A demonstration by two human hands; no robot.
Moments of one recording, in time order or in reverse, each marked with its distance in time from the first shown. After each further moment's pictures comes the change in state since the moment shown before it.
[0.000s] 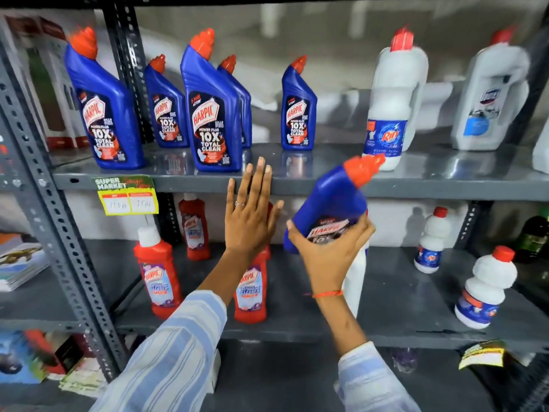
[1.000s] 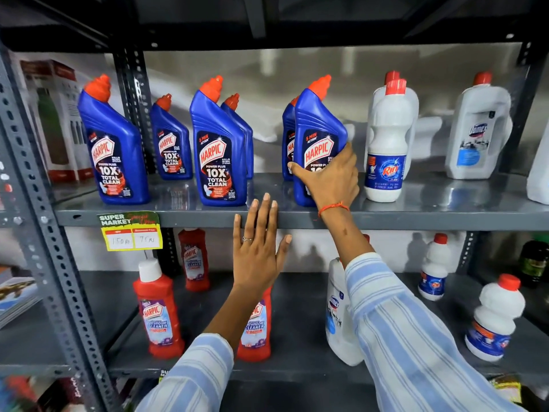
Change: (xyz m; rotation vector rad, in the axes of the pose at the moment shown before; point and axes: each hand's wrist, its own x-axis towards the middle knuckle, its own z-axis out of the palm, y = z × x) left_hand 0.001 0.002 0.002 0.015 0.006 -0.036; right_hand 0.135 -0.053 0.079 -0.412 -0.189 0.070
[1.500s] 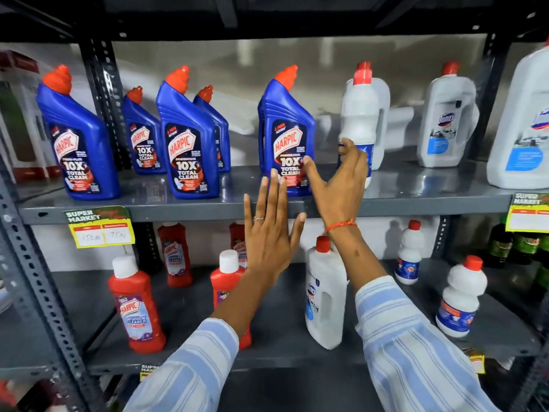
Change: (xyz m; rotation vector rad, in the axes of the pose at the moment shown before) left_hand 0.027 0.070 -0.013 -0.188 0.037 -0.022; right_hand -0.013 0.046 -0.048 0.157 0.249 -0.302
